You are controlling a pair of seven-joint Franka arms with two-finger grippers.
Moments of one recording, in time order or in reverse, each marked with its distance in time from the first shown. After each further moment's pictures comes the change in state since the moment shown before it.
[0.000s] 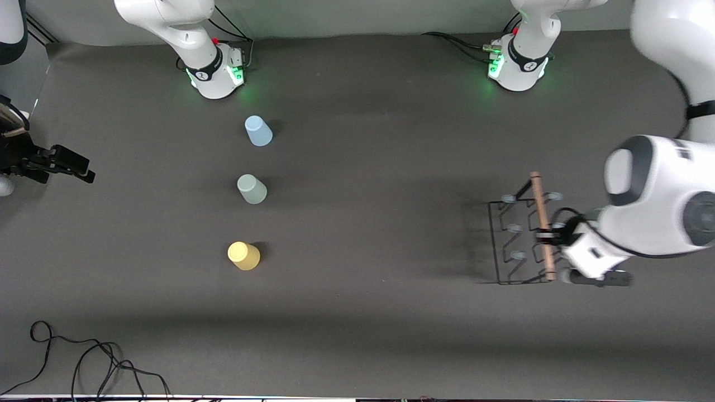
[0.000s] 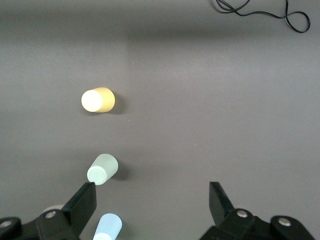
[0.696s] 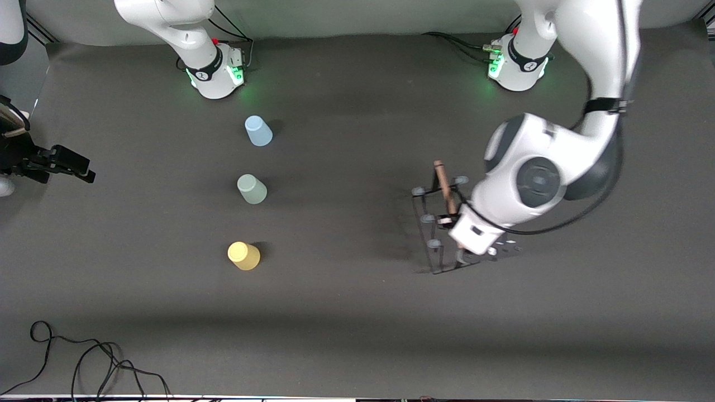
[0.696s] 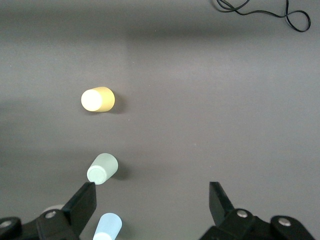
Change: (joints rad) left arm -0.287 0.018 -0.002 -0.047 -0.004 0.168 -0.477; right arm 0.000 0.001 0.000 -0.001 0.000 -0.002 0.000
